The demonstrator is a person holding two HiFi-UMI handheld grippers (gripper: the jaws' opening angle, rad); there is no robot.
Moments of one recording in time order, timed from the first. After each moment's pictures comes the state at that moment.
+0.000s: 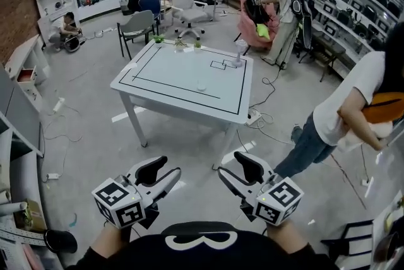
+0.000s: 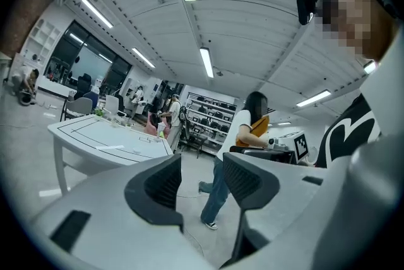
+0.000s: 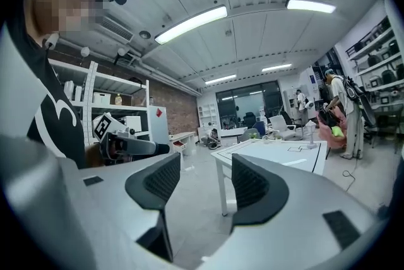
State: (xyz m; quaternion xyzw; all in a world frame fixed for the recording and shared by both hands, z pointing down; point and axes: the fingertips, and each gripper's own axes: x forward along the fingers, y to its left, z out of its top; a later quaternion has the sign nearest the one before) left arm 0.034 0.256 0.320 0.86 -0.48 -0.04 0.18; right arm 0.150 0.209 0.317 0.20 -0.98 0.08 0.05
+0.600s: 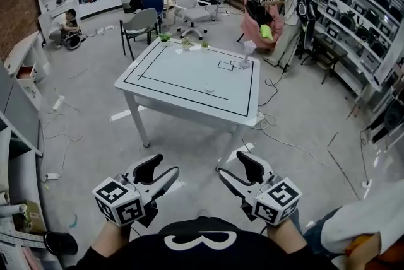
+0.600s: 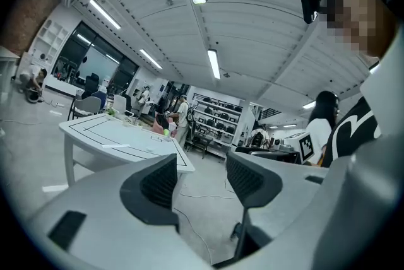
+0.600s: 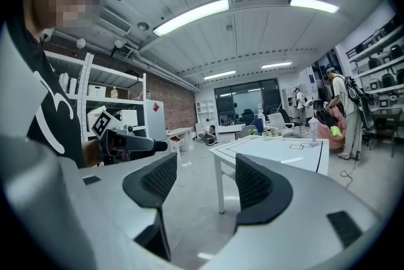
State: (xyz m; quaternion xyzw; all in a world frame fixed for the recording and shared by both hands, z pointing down) left arm -0.029 0.248 0.344 0.84 -0.50 -0.05 0.19; right arm 0.101 0.200 0.339 0.21 -0.97 0.08 0.07
